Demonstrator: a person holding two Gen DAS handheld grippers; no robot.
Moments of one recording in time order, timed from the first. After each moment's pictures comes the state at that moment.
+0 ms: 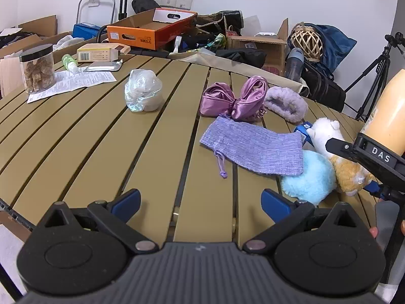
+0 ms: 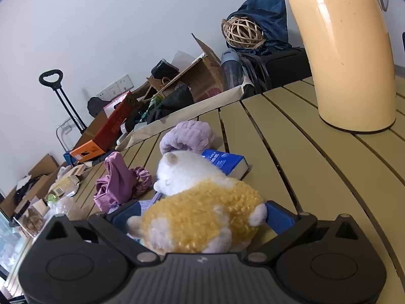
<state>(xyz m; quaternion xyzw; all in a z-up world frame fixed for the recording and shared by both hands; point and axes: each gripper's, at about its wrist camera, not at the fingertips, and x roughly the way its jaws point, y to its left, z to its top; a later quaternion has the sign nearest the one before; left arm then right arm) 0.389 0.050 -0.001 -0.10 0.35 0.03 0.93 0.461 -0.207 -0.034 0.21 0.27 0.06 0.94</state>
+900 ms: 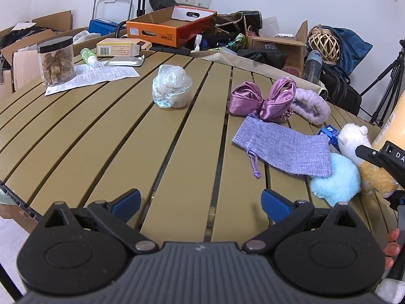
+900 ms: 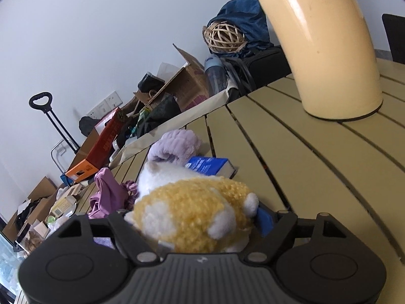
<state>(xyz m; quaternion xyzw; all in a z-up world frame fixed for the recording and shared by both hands) 0.390 0.074 -0.009 -0.11 0.35 0.06 0.93 0.456 -0.222 -0.044 0.26 0.25 0.04 0.93</state>
